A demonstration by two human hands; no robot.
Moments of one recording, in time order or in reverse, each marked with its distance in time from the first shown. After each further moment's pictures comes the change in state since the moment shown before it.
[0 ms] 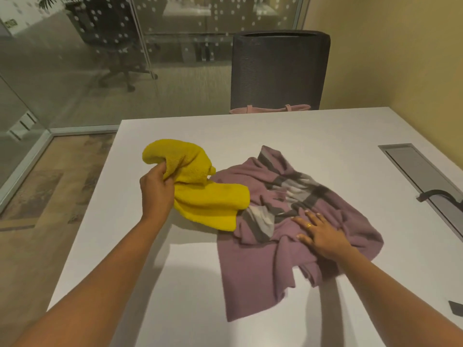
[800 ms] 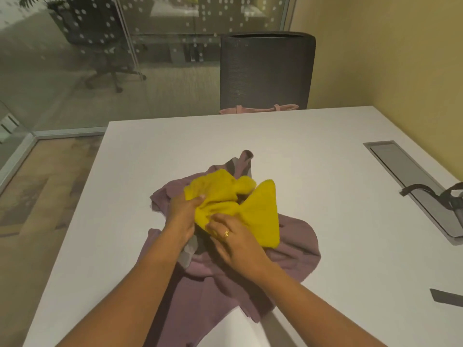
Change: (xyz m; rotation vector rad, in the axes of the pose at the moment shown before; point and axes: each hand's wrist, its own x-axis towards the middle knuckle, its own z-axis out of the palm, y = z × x) left_hand -0.039 -0.002 0.056 -0.708 -0.289 -0.721; right_hand -0.045 -0.187 -0.017 0.440 0.744 -0.721
